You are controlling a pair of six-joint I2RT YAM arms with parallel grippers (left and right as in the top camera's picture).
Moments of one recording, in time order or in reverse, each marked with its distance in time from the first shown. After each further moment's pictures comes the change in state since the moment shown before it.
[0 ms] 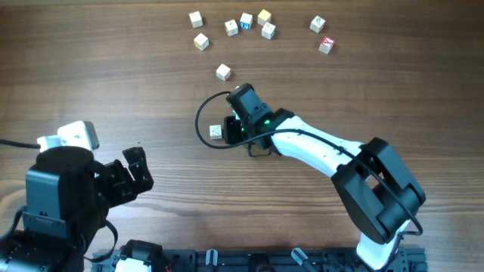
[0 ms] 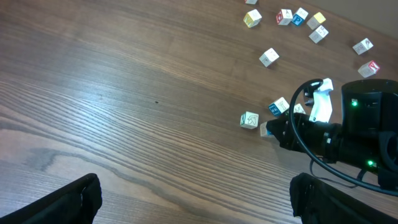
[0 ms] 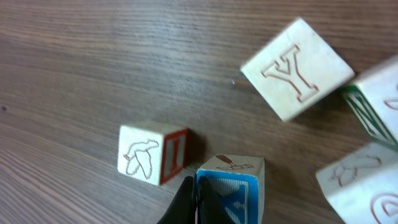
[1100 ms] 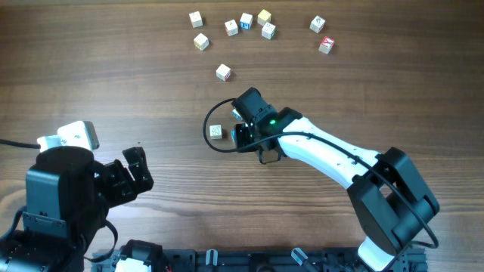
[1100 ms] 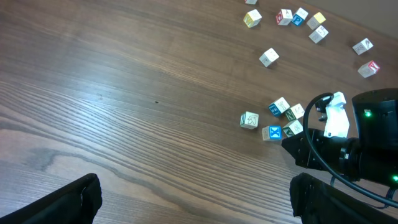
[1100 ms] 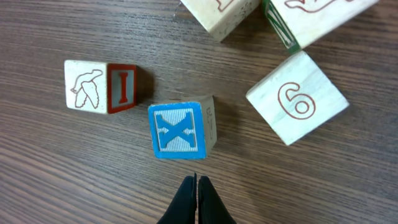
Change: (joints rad) left arm 0.000 0.000 0.000 0.000 0.000 0.000; right arm 0.000 -0.082 -0.004 -0.237 0.048 -0.013
